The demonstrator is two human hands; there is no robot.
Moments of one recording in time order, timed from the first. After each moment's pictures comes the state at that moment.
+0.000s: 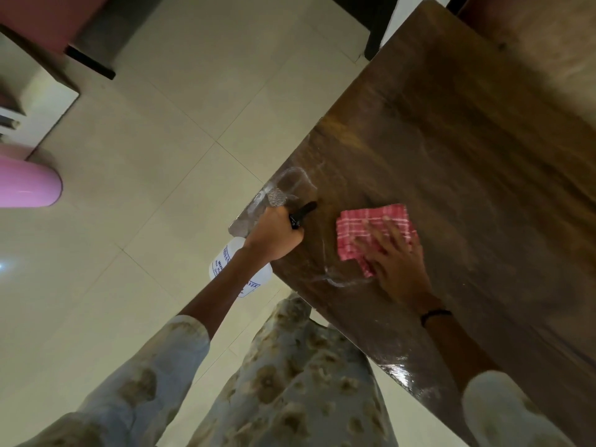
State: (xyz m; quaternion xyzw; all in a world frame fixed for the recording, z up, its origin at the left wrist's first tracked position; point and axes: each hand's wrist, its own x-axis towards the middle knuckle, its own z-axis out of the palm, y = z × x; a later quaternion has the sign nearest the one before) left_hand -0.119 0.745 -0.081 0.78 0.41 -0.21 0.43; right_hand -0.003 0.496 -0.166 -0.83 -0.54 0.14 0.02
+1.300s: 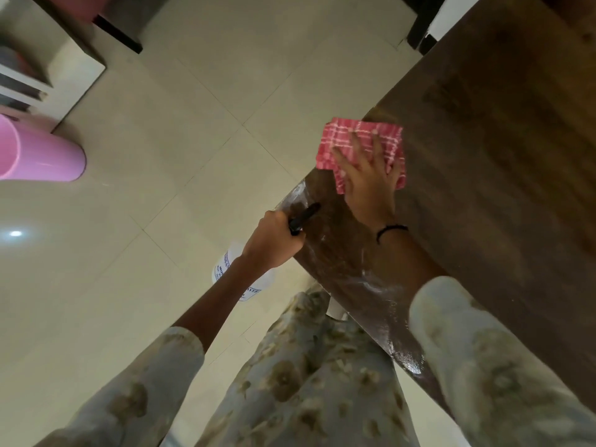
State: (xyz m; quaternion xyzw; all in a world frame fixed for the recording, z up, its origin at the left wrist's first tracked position) left_hand -0.177 0.780 -0.094 0.77 0.44 -0.17 0.42; right_hand -0.001 0.698 -0.164 -0.87 -0.47 0.14 0.09
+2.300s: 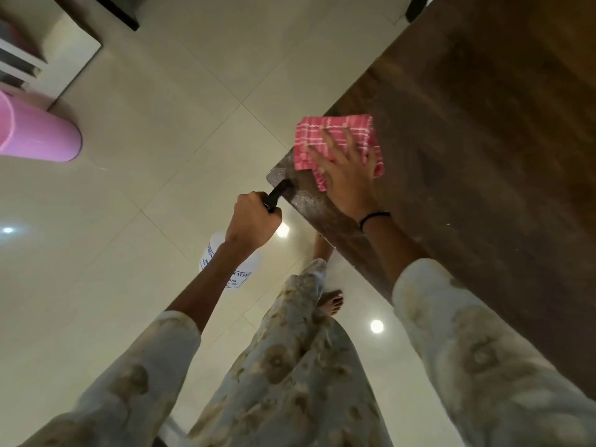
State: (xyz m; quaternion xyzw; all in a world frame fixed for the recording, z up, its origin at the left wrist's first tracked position) left_hand -0.246 0.760 -0.099 0.77 0.52 -0.09 0.37; right_hand -0.074 0.674 -0.160 -0.83 -0.52 0.18 0.08
